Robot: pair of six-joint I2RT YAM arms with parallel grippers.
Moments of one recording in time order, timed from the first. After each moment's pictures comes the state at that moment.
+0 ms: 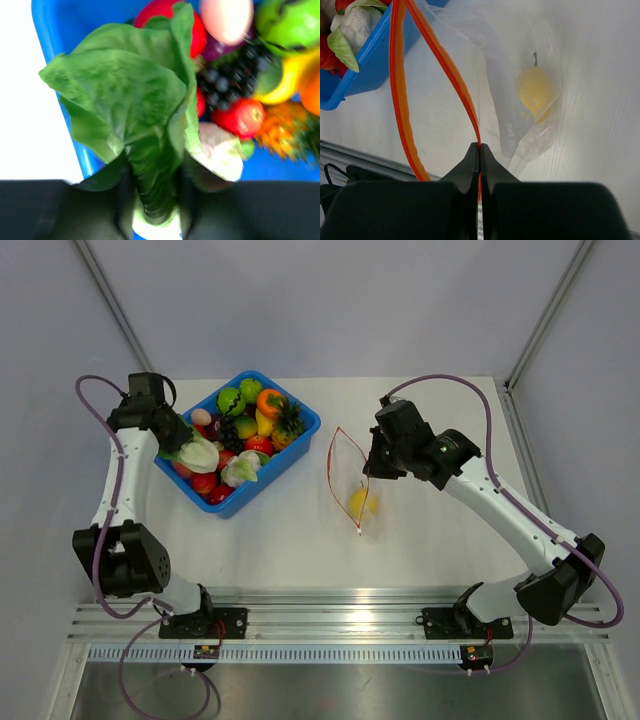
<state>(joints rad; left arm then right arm) 0.14 1.55 1.48 -0.87 -0.08 -0.58 0.69 1.40 1.47 -0.88 0.11 0.65</state>
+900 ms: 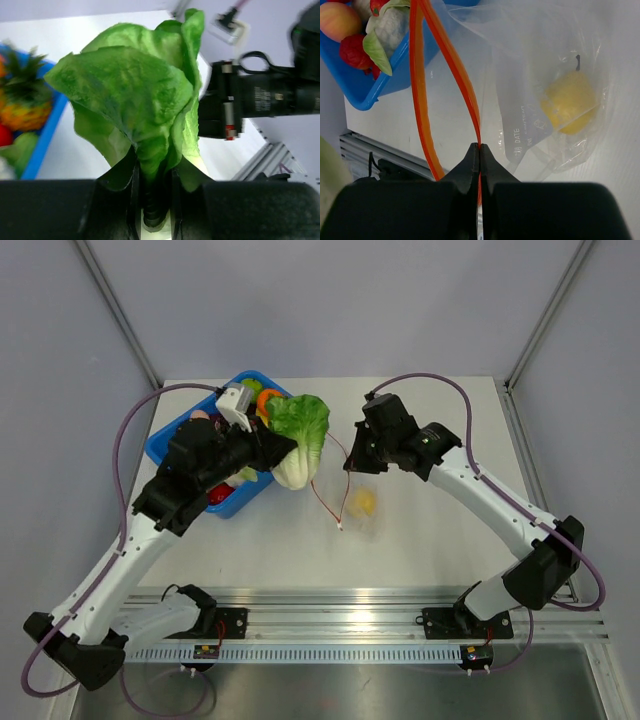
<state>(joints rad) -0.51 0.99 1.19 -0.39 0.22 -0.40 0.69 1.50 1.50 -0.79 0.00 0.71</state>
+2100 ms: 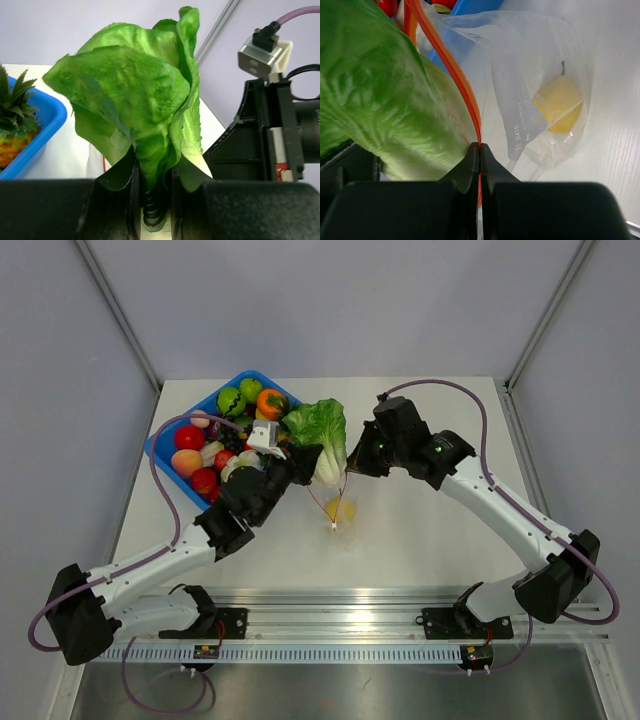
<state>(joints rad) -0.87 1.08 0.77 0.40 -0.34 -0.41 0.68 1.42 1.44 -0.72 -0.06 0.86</state>
